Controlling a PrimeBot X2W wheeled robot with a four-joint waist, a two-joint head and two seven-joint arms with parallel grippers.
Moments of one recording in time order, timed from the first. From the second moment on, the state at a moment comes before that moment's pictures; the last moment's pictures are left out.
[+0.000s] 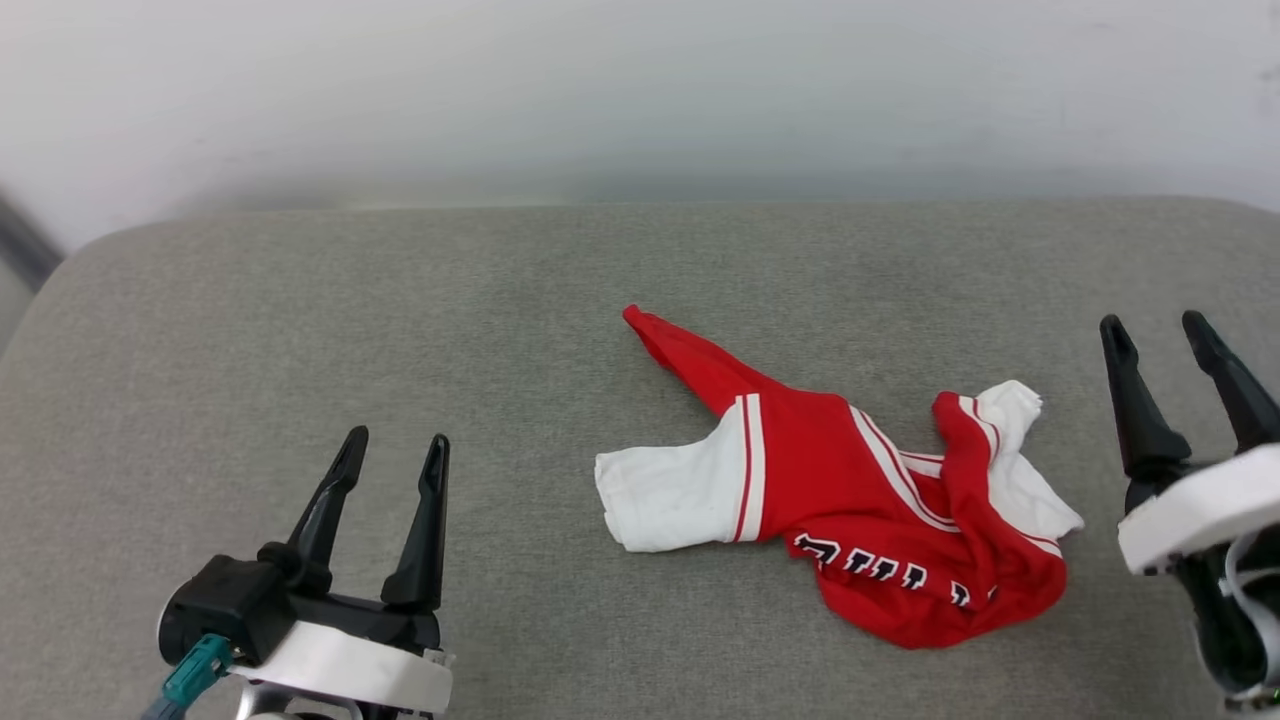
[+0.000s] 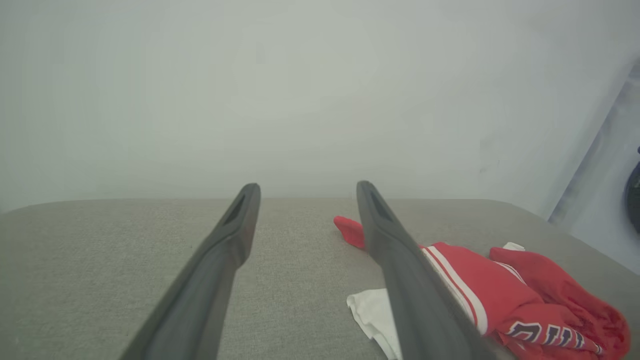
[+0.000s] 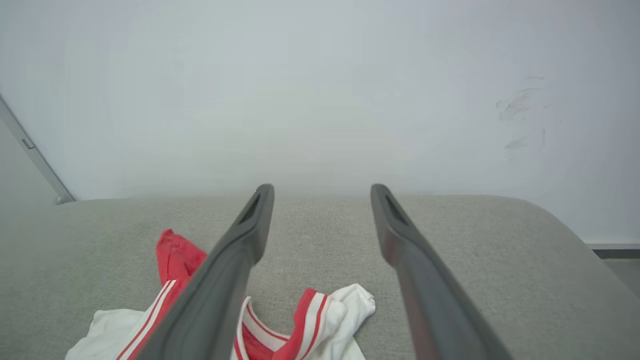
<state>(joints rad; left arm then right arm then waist) 0.00 0.19 -0.13 -0.06 -0.35 -0.13 -0.26 -0.20 -0.24 -0.06 0.00 0.35 0.13 0.13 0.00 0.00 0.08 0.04</state>
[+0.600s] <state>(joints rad) -0.39 0.46 -0.47 0.03 -0.67 -0.13 0.29 -0.11 -0.09 -0.19 -0.13 0.28 0.13 -0.08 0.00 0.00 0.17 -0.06</state>
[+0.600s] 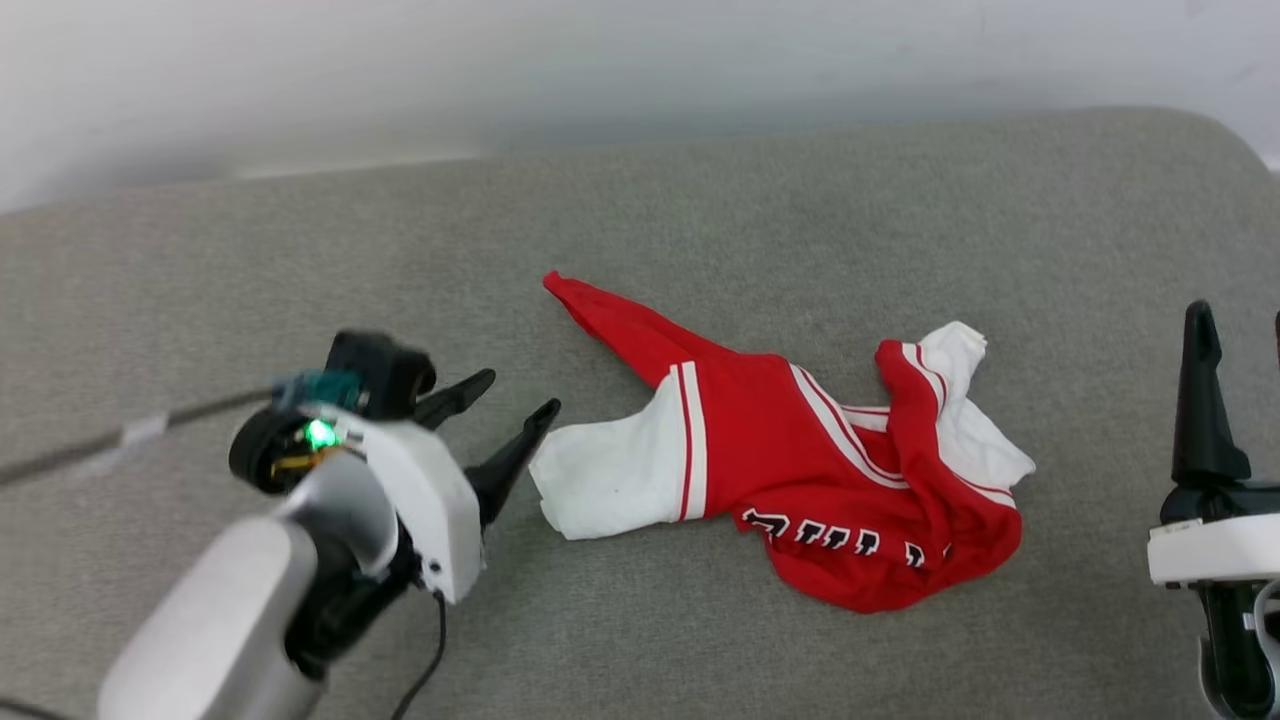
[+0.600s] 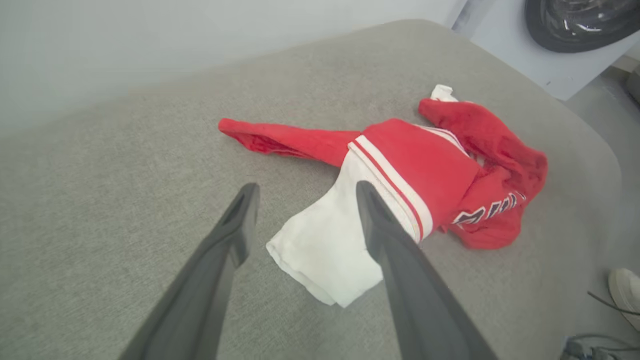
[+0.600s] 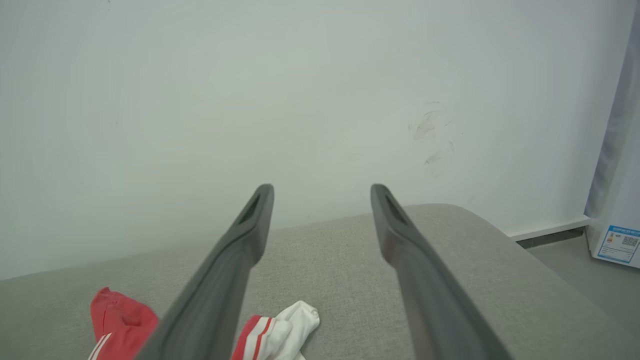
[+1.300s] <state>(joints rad) -0.65 0.51 -0.64 0.25 -0.81 -0.13 0.75 -0.17 -0.06 -0.19 -0.10 0.25 0.13 -0.13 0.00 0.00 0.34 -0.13</state>
